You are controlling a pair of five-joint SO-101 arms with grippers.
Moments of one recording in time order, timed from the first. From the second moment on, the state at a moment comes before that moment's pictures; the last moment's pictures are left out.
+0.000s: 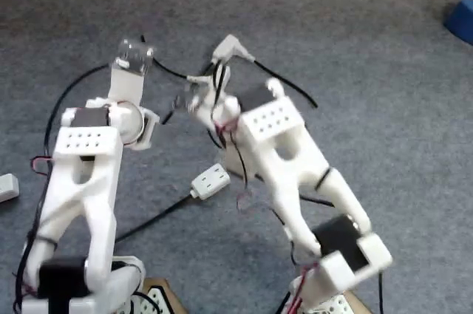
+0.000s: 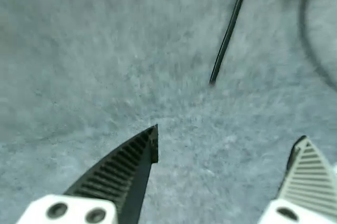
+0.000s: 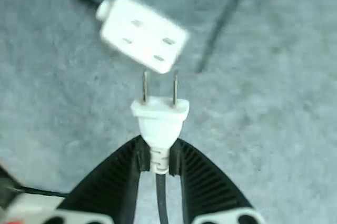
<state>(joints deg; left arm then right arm) -8.0 -22.5 33.3 56.8 -18.0 -33.9 7.1 -6.9 95.4 33.8</state>
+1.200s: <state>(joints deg) -7.5 -102.3 89.0 41.0 -25.0 -45.4 -24.3 35.4 60.0 8.7</state>
